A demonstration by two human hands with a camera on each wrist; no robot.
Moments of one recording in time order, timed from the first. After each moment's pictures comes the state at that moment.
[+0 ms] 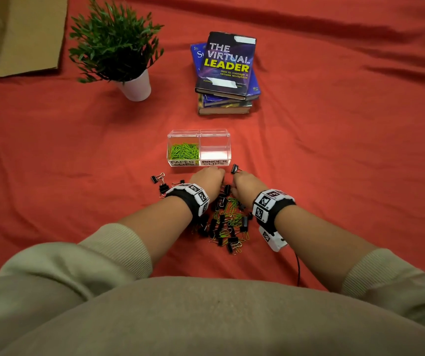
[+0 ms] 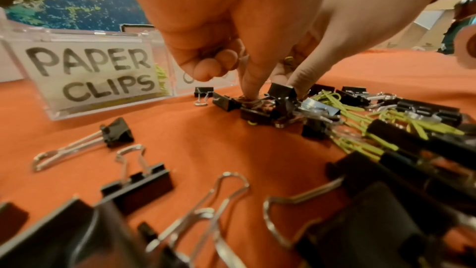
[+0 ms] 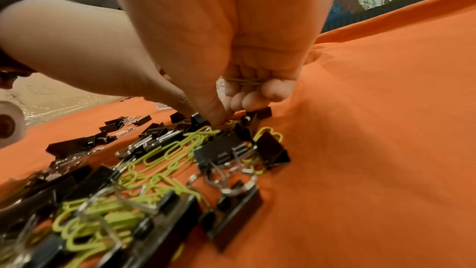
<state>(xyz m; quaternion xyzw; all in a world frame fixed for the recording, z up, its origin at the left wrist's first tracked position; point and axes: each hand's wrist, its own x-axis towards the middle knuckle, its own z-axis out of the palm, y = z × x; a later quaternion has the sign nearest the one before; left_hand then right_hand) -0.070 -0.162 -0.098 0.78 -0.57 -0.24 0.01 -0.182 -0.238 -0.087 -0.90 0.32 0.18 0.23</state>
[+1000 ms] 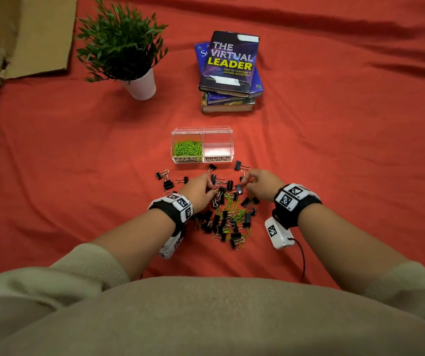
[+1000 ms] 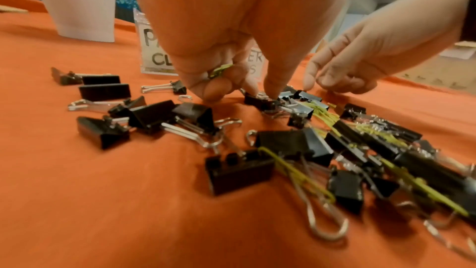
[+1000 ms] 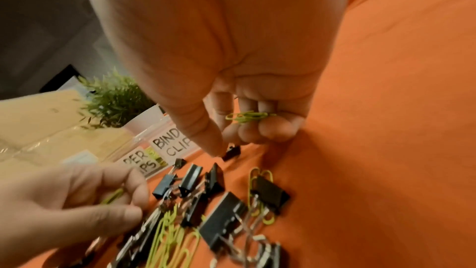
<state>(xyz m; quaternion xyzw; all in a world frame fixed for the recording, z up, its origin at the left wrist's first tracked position) -0.066 -0.112 -0.100 0.83 -0.43 -0.34 0.13 -0.214 -0.252 -0.079 -0.78 0.43 0.15 0.44</state>
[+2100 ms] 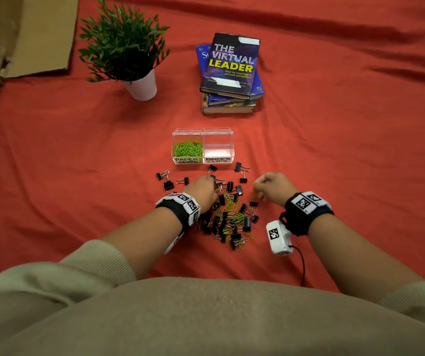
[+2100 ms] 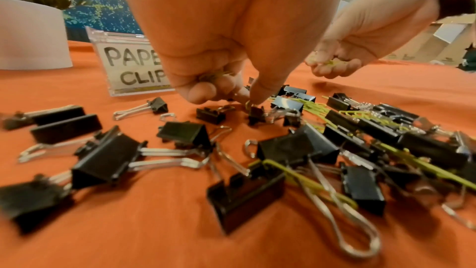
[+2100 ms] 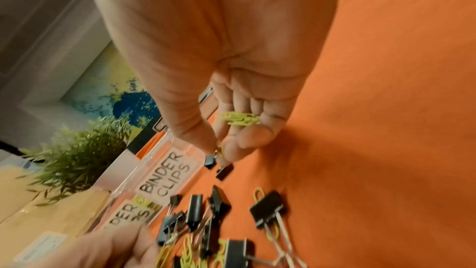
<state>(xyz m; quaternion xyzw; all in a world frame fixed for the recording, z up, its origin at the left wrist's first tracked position) -0.070 -0.124 -0.102 0.81 -0.50 -0.31 0.01 -0.237 -0.257 -0.078 -0.67 0.51 0.07 0.54</state>
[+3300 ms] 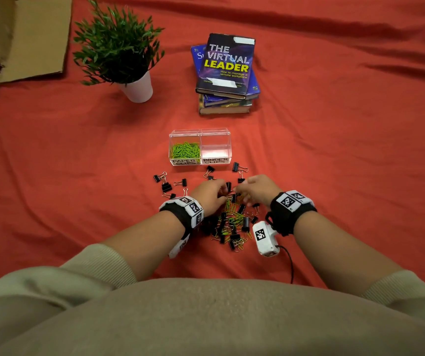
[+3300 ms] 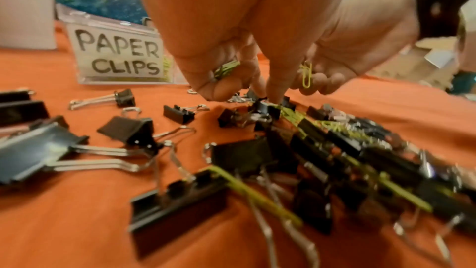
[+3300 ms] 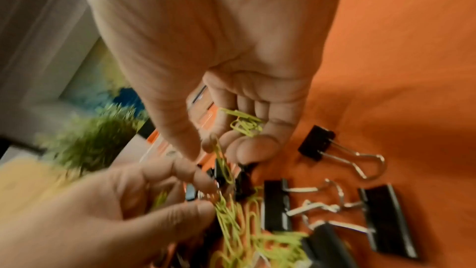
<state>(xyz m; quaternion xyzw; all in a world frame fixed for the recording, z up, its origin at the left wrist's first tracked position) -0.088 -0.127 -0.094 0.79 -0.49 -0.35 0.13 -0.214 -0.237 -0.079 -0.61 0.50 0.10 0.61</state>
